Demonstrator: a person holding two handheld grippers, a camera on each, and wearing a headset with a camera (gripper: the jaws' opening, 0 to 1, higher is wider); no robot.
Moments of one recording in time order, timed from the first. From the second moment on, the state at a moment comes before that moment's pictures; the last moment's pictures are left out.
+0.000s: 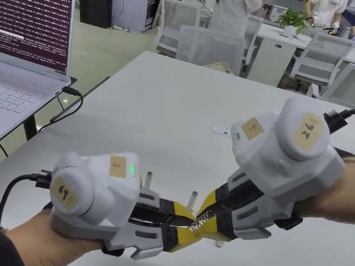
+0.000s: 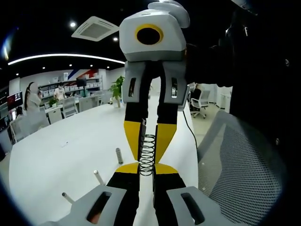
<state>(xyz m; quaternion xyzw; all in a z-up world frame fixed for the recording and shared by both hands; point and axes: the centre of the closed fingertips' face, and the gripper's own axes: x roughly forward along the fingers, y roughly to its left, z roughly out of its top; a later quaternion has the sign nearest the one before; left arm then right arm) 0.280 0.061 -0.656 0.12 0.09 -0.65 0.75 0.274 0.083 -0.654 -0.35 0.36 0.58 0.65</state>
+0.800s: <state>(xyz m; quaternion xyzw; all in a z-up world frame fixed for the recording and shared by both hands) 0.286 0.072 -0.663 0.11 0.10 -0.64 0.76 0.282 0.089 -0.653 -0.37 0.37 0.58 0.62</state>
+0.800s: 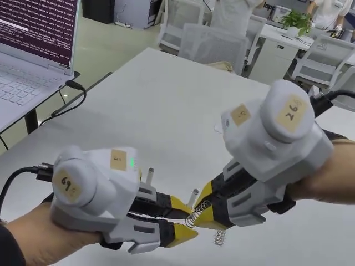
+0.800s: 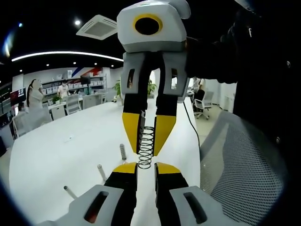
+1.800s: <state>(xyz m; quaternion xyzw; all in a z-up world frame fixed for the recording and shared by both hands) 0.271 0.093 -0.668 0.05 0.14 -0.63 0.76 0.295 0.095 -0.640 -0.38 0.36 0.57 0.63</state>
